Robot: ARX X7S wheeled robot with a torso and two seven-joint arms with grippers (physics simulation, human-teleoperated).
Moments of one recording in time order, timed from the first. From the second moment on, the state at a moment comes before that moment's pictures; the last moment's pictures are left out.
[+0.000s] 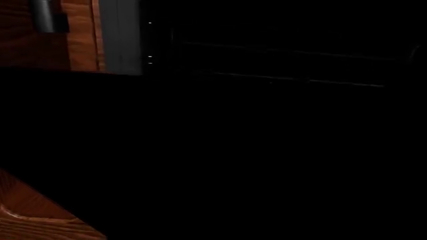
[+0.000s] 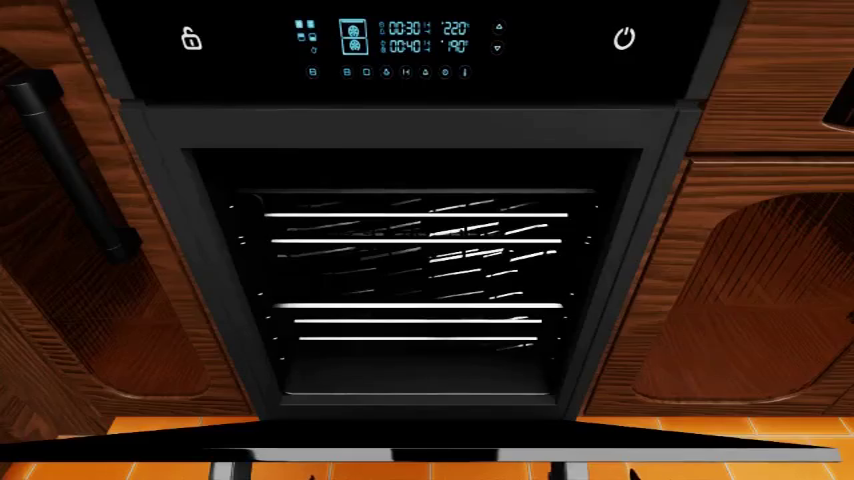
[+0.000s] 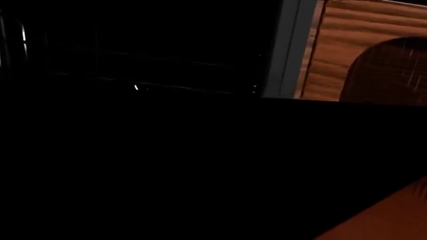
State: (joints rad) left arm 0.34 -0.33 0.39 -0.06 -0.28 0.48 -0.36; right arm -0.33 0.37 -0.39 0.02 0.09 -0.43 0.47
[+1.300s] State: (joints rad) left arm 0.10 -0.24 0.44 -0.44 -0.34 0.39 -0.26; right arm -0.12 0.30 -0.44 0.29 0.16 -0.30 0.39
